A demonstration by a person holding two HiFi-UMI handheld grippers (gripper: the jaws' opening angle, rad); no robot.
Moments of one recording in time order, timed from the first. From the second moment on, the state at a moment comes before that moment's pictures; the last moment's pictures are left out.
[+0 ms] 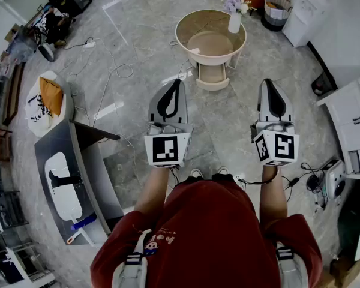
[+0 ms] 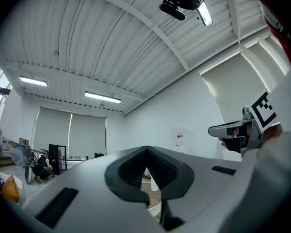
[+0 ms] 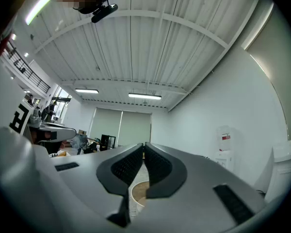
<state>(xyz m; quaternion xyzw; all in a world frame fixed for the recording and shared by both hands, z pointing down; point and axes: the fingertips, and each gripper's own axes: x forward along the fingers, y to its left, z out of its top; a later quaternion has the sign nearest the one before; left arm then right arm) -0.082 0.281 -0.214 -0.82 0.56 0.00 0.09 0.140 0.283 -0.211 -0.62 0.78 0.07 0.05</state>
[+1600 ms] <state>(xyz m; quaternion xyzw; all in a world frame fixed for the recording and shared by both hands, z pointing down) -0.070 0.094 -0.178 -0.83 0.55 -0.03 0.09 0.150 0.100 -0.162 -0.64 0.77 0.02 0.06</state>
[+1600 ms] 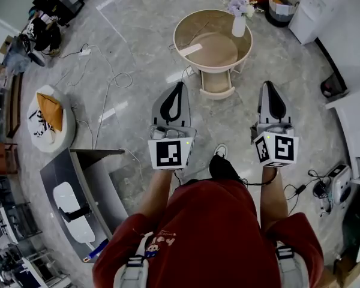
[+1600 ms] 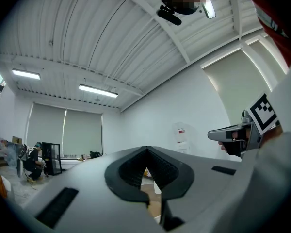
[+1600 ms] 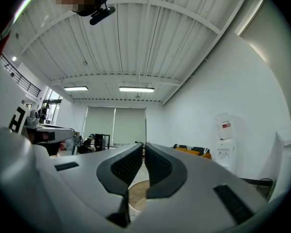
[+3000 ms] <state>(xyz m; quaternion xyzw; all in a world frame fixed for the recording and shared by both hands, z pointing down) -0.079 -0.075 -0.100 -0.85 0.51 -0.01 0.11 0.130 -0.048 -0.085 -0.69 0.73 0.04 0.05</state>
